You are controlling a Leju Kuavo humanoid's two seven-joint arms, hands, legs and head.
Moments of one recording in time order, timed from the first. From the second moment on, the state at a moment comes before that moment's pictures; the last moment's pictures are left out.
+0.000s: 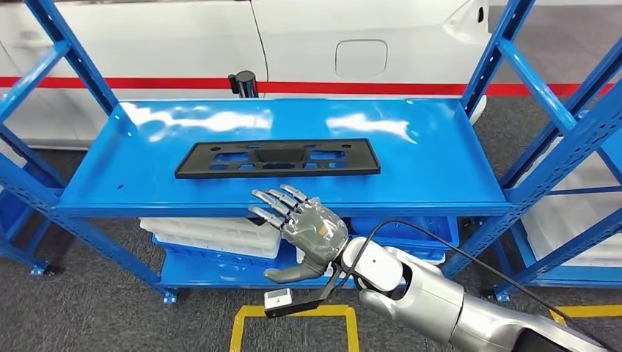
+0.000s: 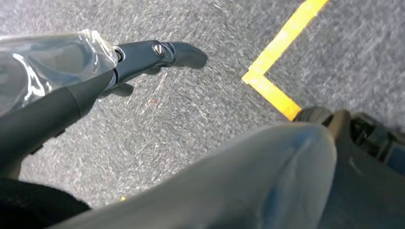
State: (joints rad) left arm -0.09 -0.02 -1.10 -0.24 0.46 0.41 0.05; right arm -0.59 -0.32 0.91 -1.52 0.97 -0.27 0.28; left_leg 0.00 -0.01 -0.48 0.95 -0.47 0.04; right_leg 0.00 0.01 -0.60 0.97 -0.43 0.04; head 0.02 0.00
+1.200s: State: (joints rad) left arm -0.10 -0.03 -1.10 -0.24 0.45 0.38 0.04; right arm -0.57 -0.35 0.90 -1.55 0.95 -0.23 0.28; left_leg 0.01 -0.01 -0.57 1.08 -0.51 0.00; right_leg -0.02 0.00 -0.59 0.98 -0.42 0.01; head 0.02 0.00
